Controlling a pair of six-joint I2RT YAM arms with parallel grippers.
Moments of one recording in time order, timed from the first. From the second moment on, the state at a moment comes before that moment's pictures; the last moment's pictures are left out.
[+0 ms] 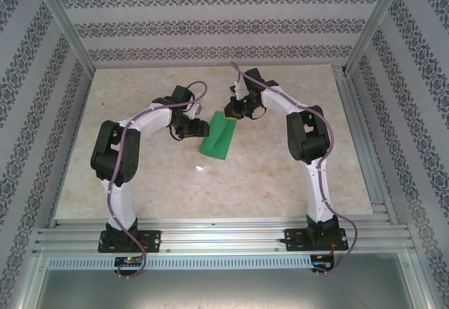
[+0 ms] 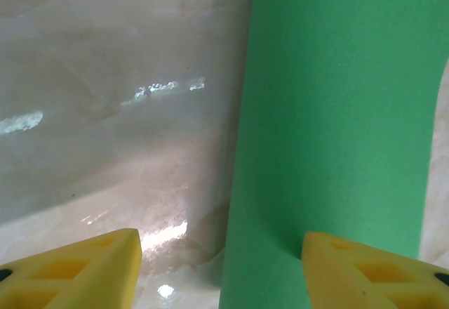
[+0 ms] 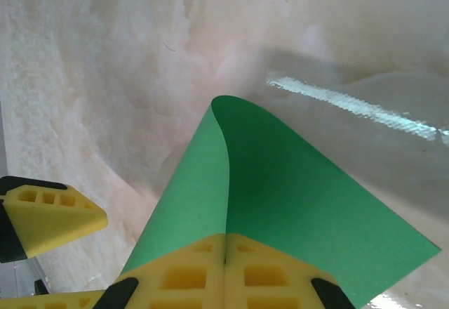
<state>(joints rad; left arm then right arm) -0.37 1.98 1.42 -0.67 0.38 -0.32 0.36 2.34 1.89 -0.71 -0.67 0.28</state>
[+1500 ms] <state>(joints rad) -0.48 2.11 1.53 -0.73 0.26 -0.32 0.33 2.40 1.94 -0.76 -0.60 0.24</state>
